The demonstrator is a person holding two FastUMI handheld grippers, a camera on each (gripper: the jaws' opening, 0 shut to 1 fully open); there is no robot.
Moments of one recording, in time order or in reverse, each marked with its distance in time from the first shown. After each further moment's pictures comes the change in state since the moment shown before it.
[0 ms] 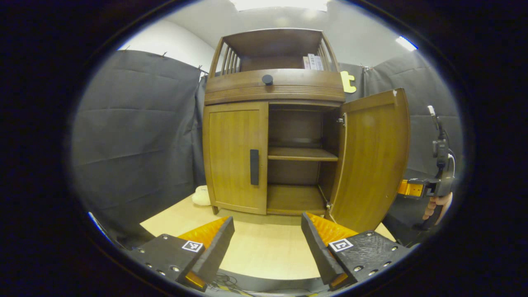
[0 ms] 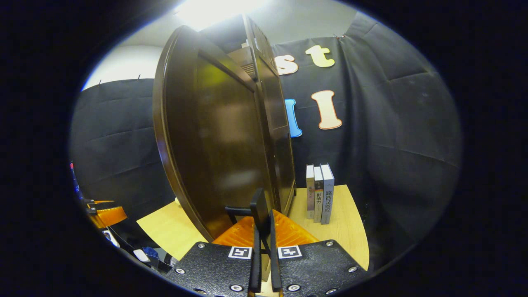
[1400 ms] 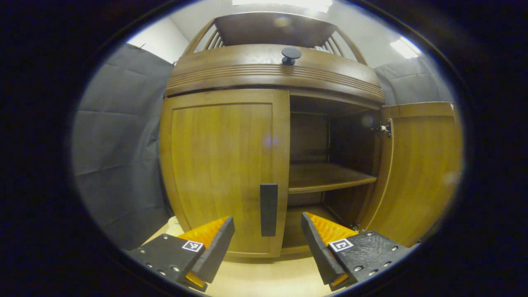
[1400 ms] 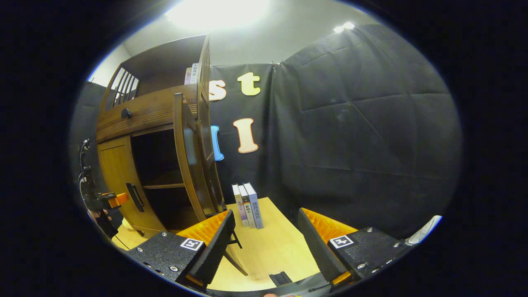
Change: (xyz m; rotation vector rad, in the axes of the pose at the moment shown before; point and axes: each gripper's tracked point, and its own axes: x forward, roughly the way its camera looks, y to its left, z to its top) left arm 0.285 0.065 0.061 0.038 -0.052 -0.236; right arm -0.127 -0.006 0.042 0.066 -0.149 -0.669
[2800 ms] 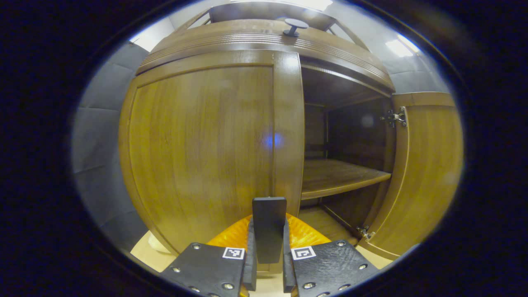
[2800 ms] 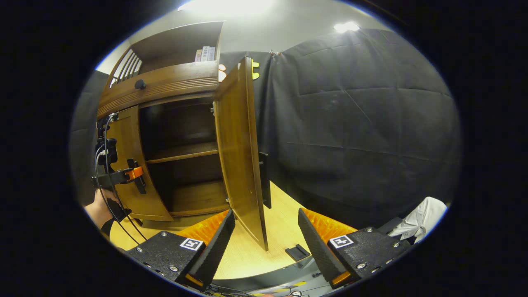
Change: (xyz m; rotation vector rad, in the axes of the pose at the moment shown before) left arm 0.068 -0.001 -0.016 0.001 0.003 -0.101; right arm -0.056 0.077 -0.074 -0.017 0.100 -0.063
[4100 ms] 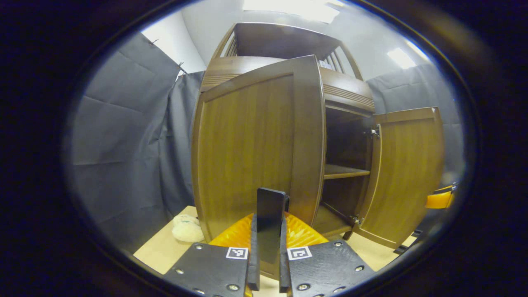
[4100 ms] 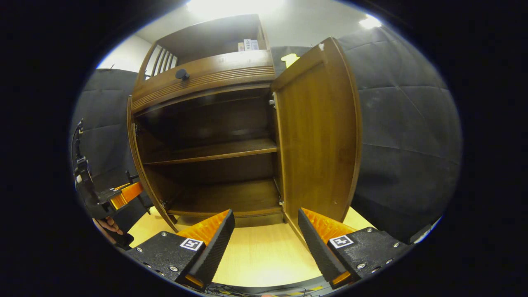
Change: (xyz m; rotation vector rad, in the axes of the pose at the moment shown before) left arm -0.166 0.060 -0.030 -0.023 -0.079 0.037; right arm 0.038 0.115 -0.009 -0.042 0.029 0.342
